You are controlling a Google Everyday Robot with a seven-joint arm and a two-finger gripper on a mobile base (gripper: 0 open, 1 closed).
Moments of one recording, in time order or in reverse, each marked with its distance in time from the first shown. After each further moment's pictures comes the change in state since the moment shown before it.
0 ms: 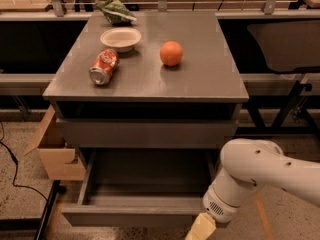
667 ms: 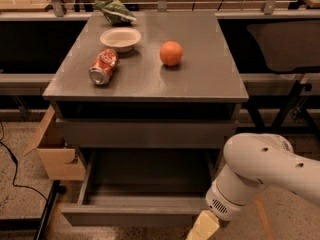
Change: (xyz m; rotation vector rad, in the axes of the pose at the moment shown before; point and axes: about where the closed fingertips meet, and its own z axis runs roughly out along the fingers) arm 0.001 0.008 -0.027 0.055 -0.006 0.013
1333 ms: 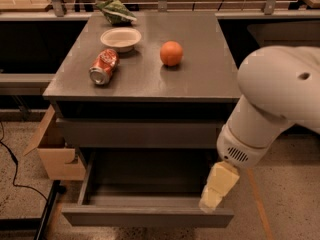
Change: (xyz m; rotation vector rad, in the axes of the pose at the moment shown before) arm -0.040 0.005 -0.169 0.203 -0.024 -0.240
